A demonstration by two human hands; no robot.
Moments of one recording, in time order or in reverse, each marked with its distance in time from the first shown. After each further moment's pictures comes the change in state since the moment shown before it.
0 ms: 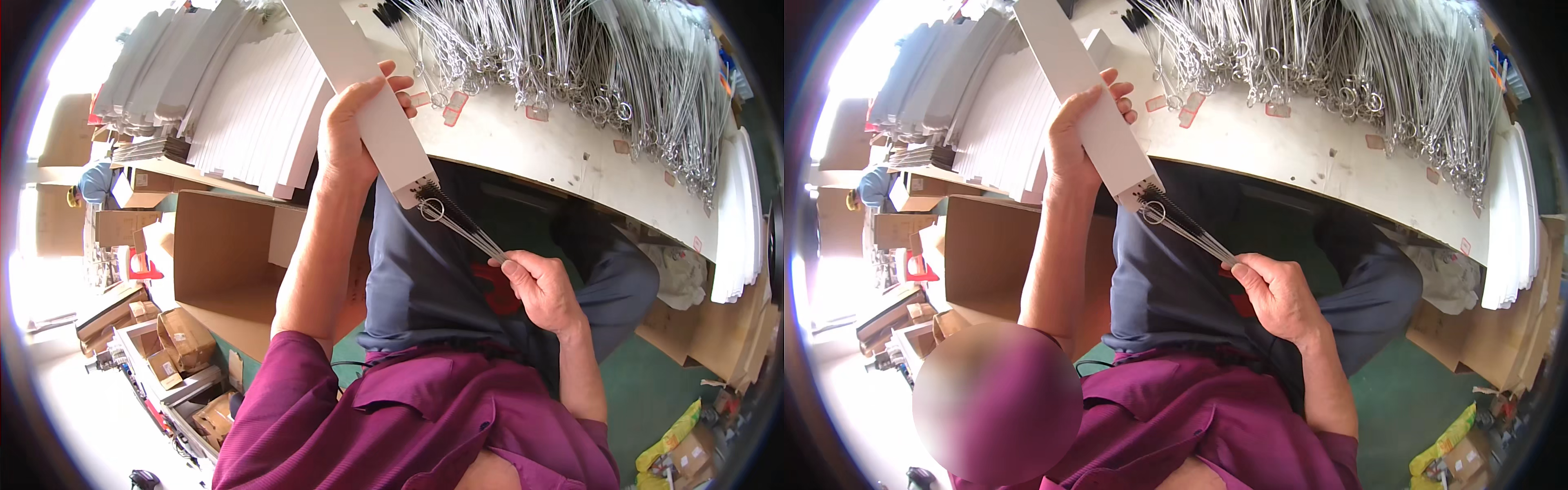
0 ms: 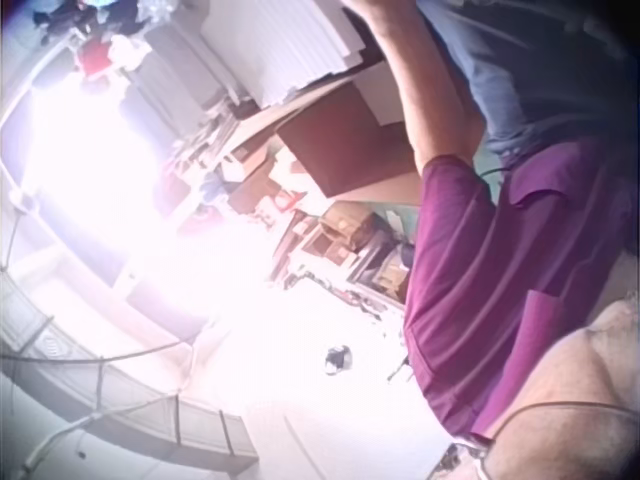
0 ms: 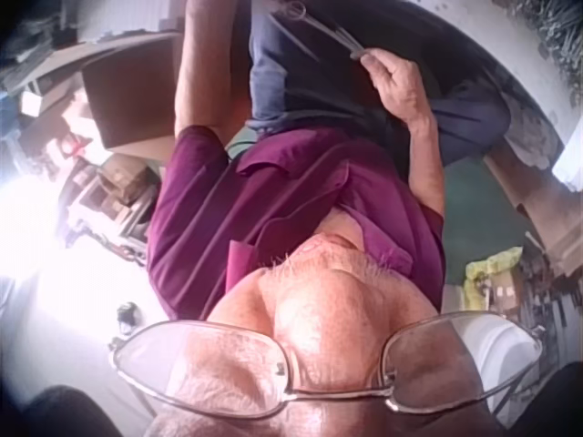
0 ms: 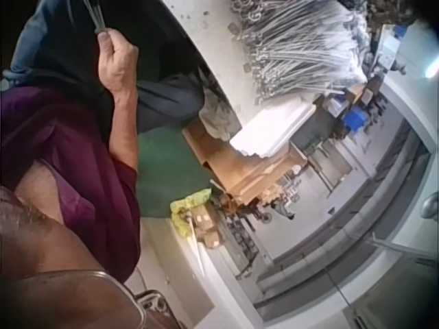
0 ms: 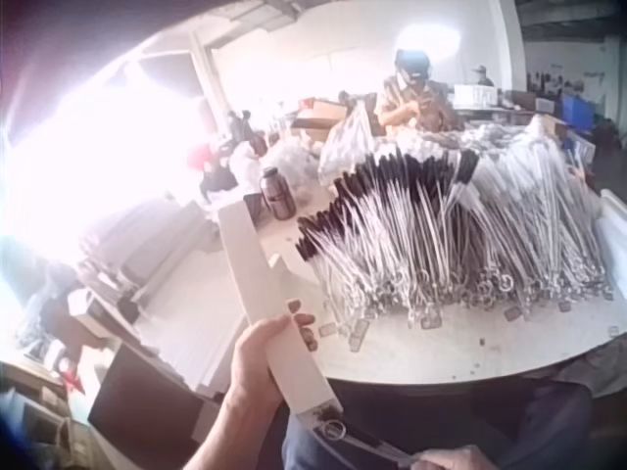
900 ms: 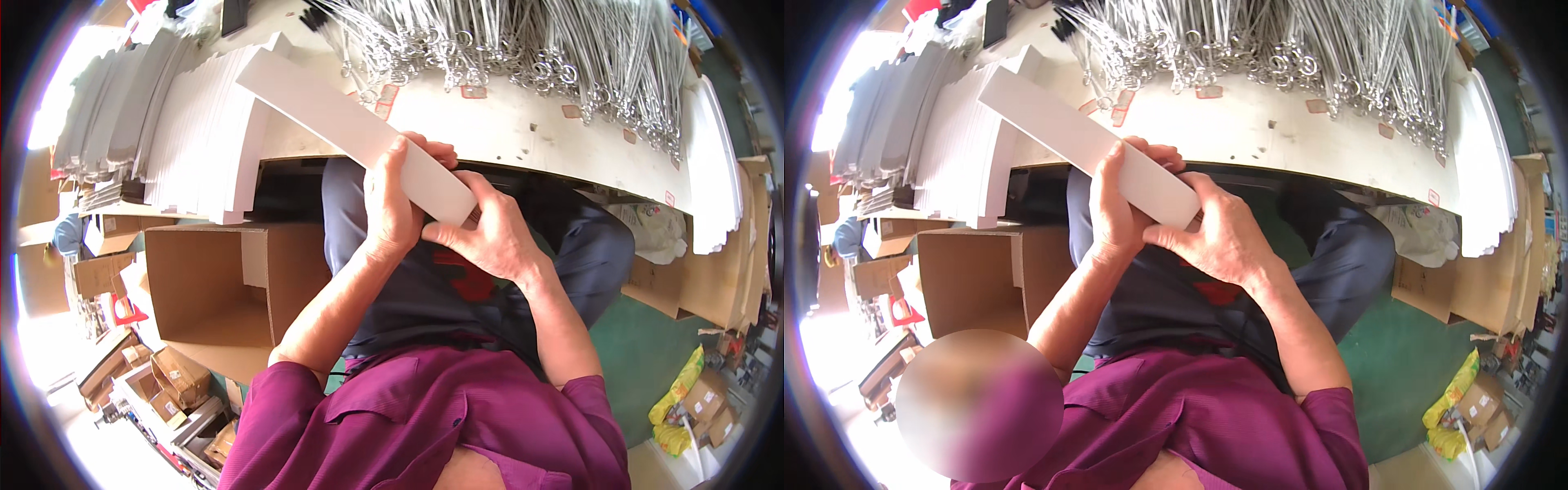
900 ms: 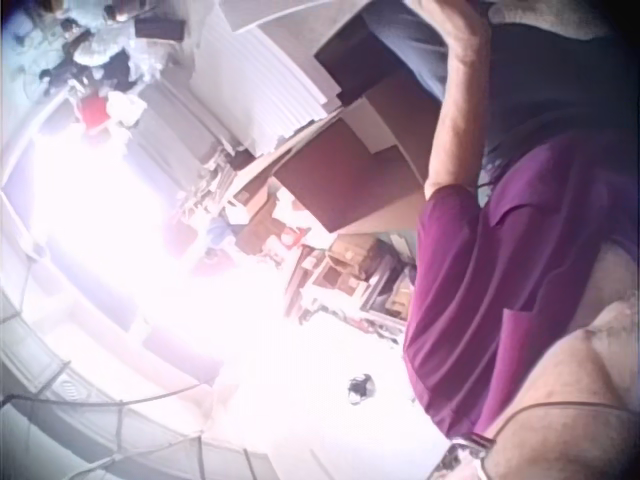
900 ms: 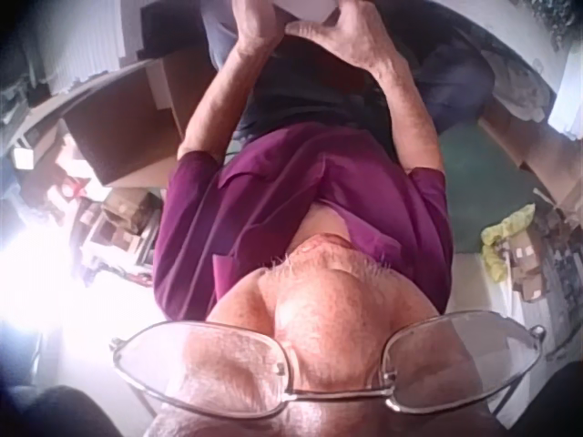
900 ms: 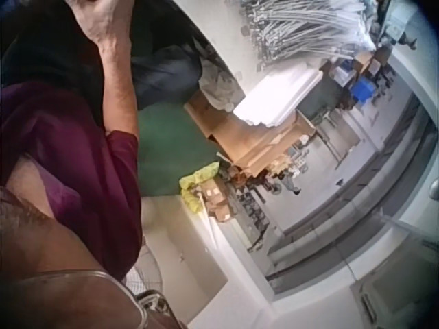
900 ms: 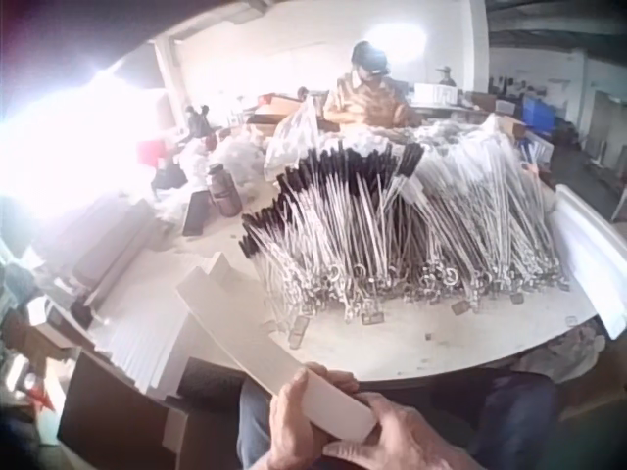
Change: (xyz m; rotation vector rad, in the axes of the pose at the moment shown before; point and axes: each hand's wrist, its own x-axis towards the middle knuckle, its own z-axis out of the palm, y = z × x) left_hand -0.073 -0.102 0.050 -0.024 -0.033 -0.144; right_hand 0.049 -0.014 -0.002 -0.087 0.191 -0.114
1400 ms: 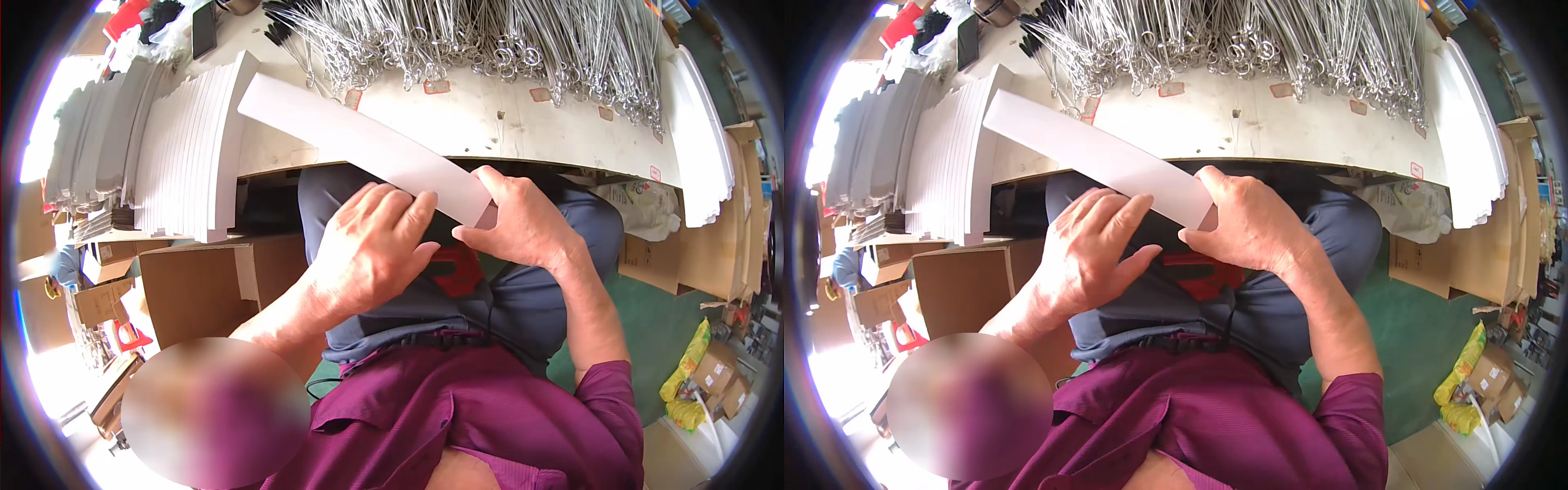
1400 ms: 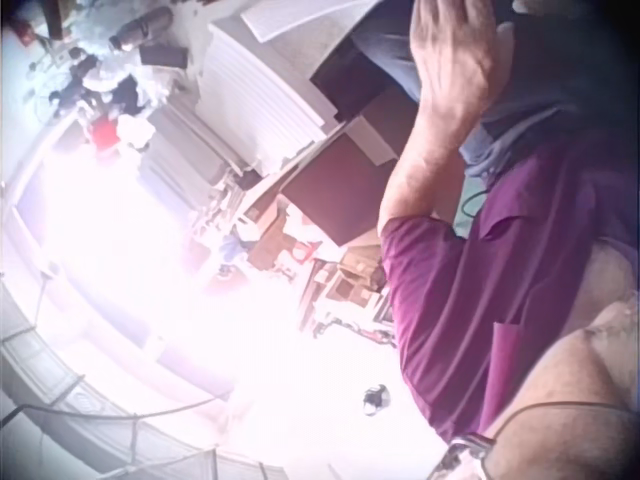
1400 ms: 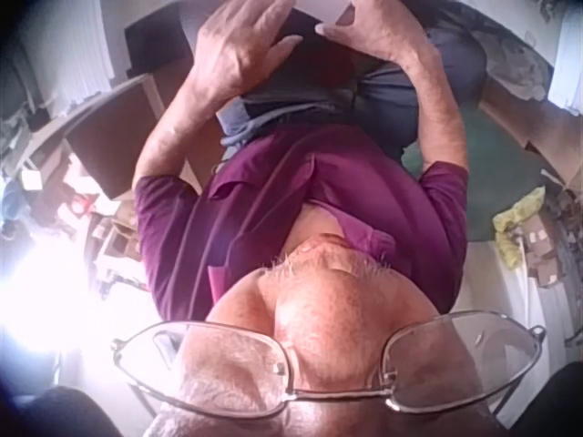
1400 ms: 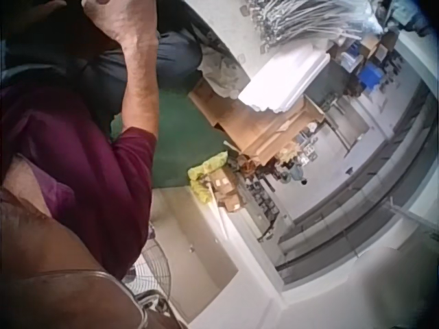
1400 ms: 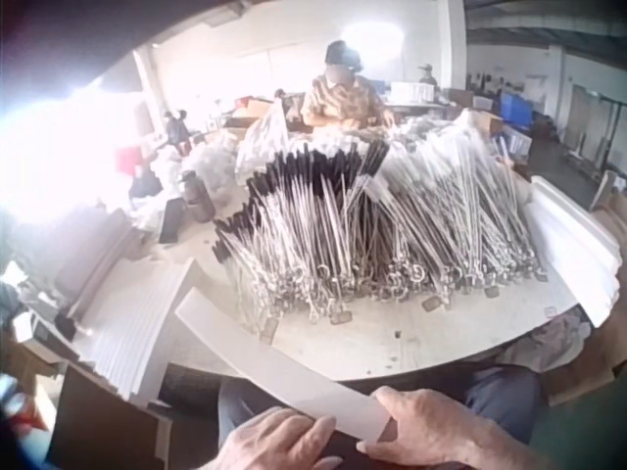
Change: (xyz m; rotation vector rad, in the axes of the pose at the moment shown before) left_hand -0.041 0.073 0.022 1.569 -0.741 0.766; right_hand -0.014 -0.001 -0.066 -0.422 -0.126 0.054
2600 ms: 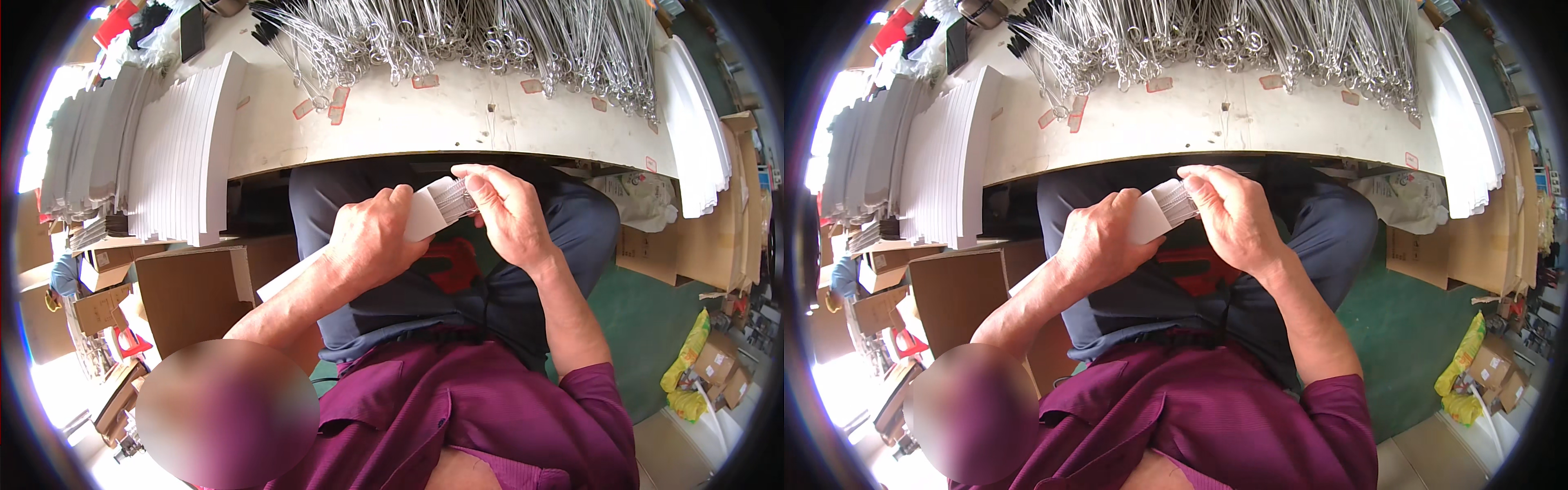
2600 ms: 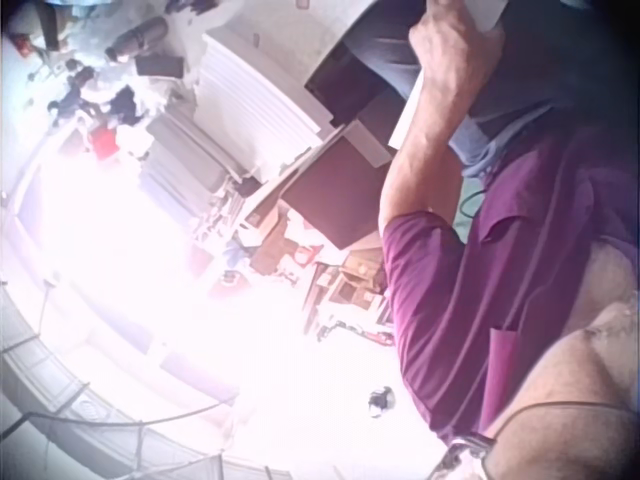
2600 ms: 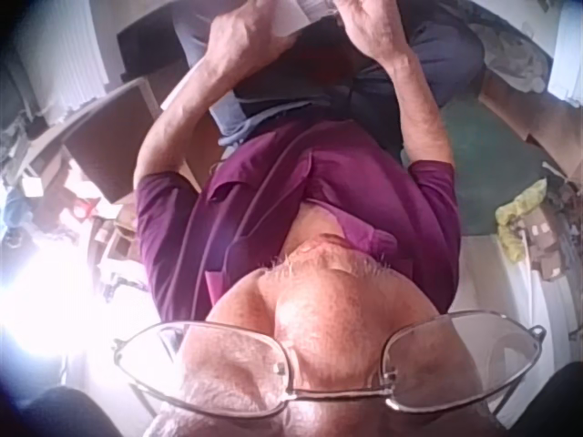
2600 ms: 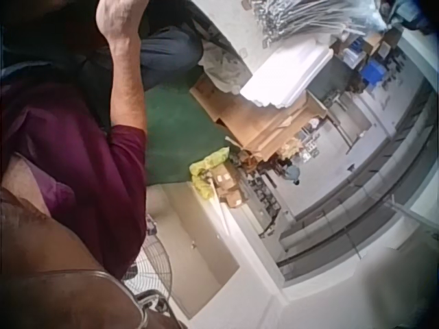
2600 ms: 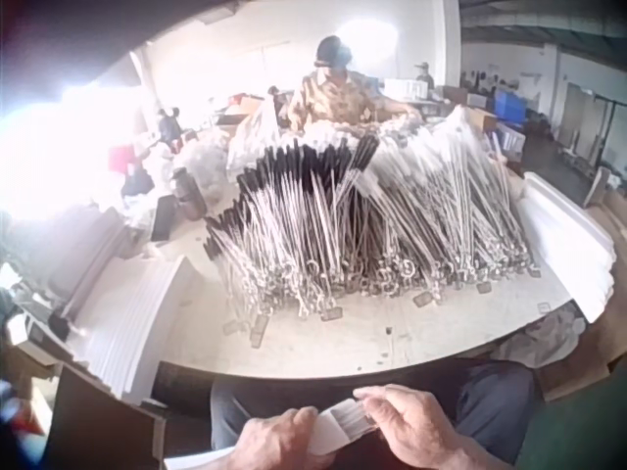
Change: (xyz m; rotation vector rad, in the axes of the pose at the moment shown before) left_hand -0.008 -0.010 0.048 -0.056 -0.263 -0.441; right_hand -0.004 0.018 0.038 0.377 0.396 -0.132
